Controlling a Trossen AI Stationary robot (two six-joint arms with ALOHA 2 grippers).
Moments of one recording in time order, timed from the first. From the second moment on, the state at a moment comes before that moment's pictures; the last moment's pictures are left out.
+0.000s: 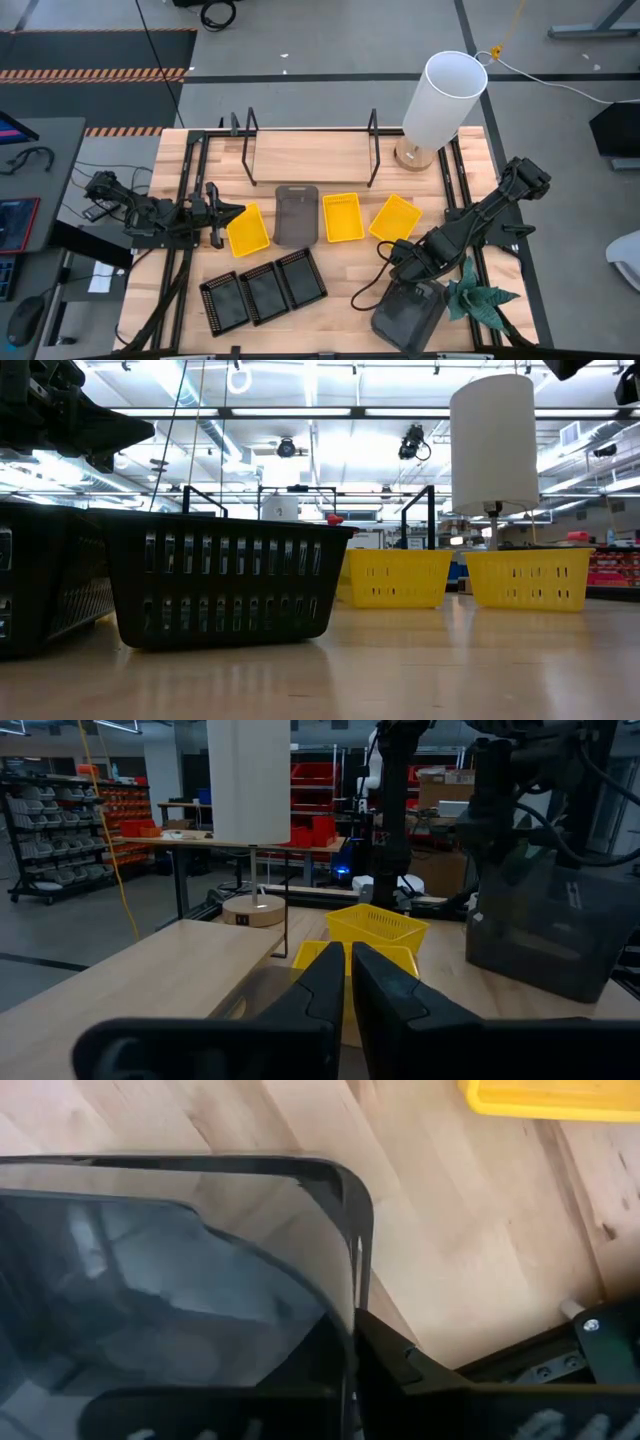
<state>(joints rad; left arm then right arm) -0.46 0.05 0.01 0.14 -0.70 0.01 0.61 1.54 1.25 -1.26 -0.12 1.21</state>
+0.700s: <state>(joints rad) -0.46 0.05 0.01 0.14 -0.70 0.01 0.55 1.54 1.25 -1.28 -0.15 1.13</state>
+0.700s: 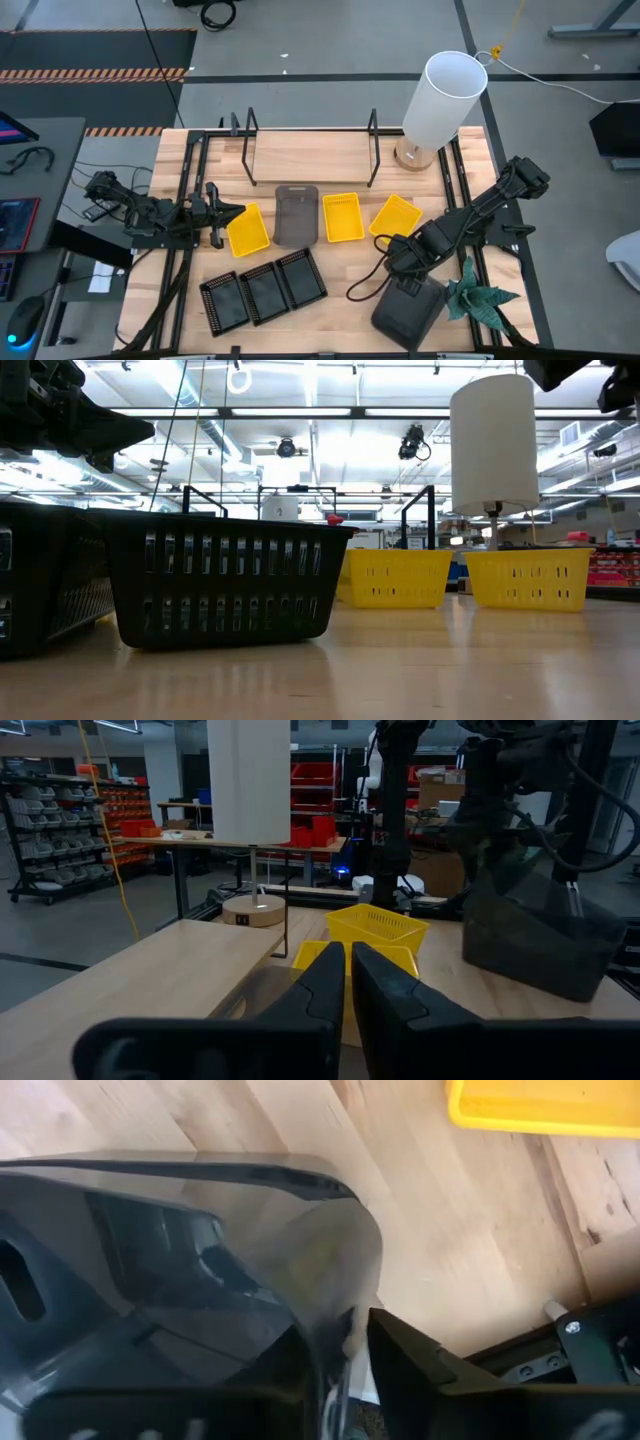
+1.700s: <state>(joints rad) -0.46 0.05 0.01 0.14 -0.70 0.01 0.53 1.54 1.07 -1.08 -0.18 1.12</state>
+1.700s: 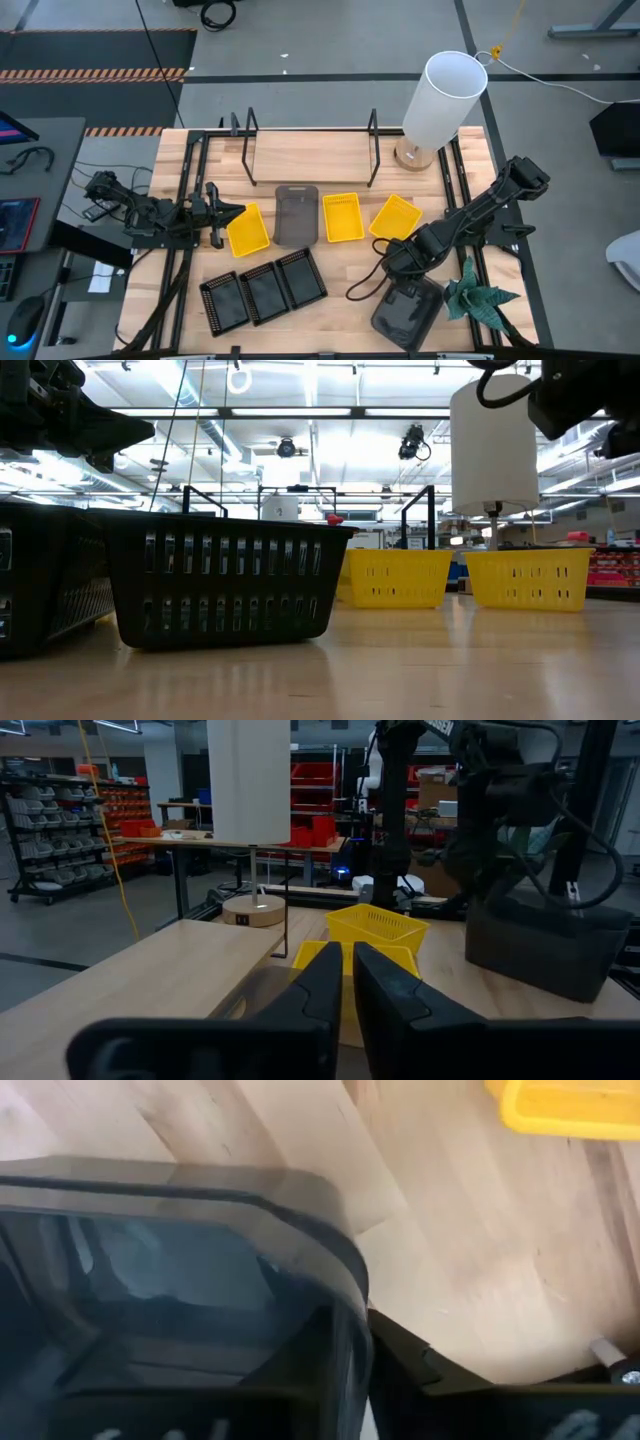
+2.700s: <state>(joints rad) -0.46 0.05 0.01 0.14 -0.70 0.01 0.43 1.75 1.14 -0.95 -0.09 0.87</state>
